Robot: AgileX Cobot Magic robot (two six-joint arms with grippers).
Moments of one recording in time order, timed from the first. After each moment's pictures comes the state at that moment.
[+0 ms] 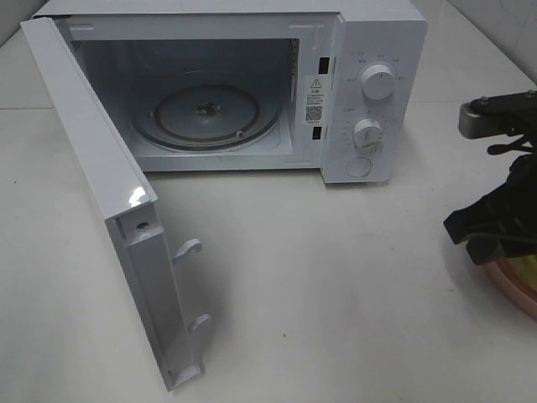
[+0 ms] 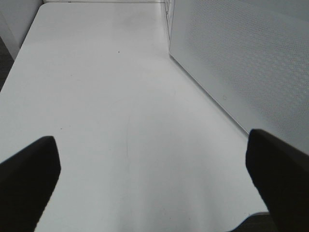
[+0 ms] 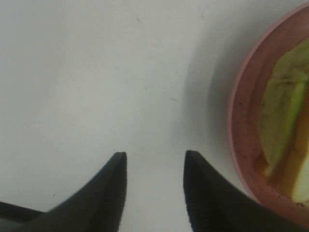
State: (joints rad) left arm 0.00 0.00 -0.52 -0.07 1.08 0.02; right arm 0.29 1.31 -0.72 -0.04 0.69 0.09
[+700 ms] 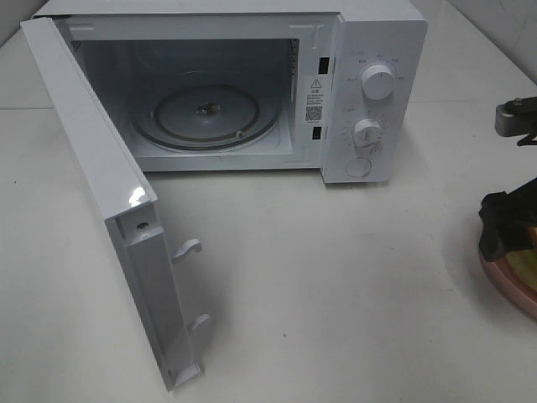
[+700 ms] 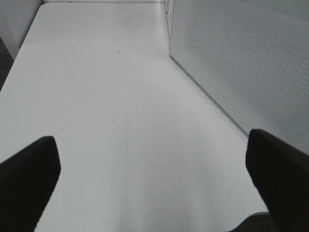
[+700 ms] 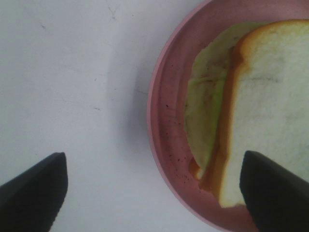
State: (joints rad) left arm 0.00 0.00 -0.52 -0.07 1.08 0.02; right arm 0.11 1.42 -0.74 -0.12 0.66 0.05
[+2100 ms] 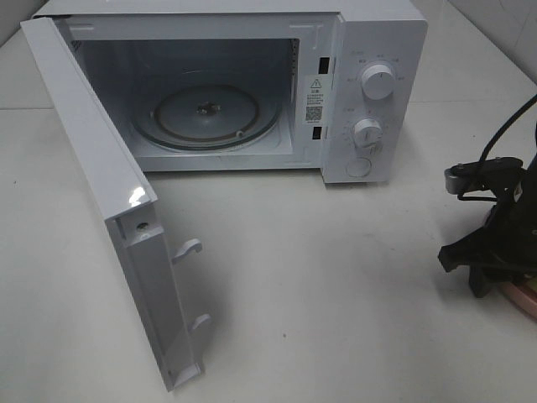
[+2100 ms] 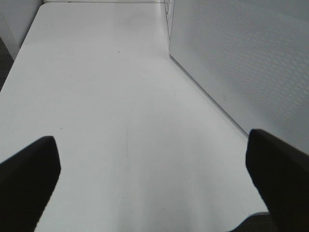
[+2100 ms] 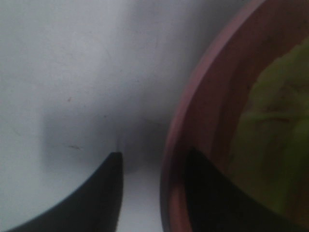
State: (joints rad) left arm 0.00 0.00 -0.52 -0.07 1.08 0.02; right arm 0.11 1.77 -0.77 -0.14 0.50 0.06
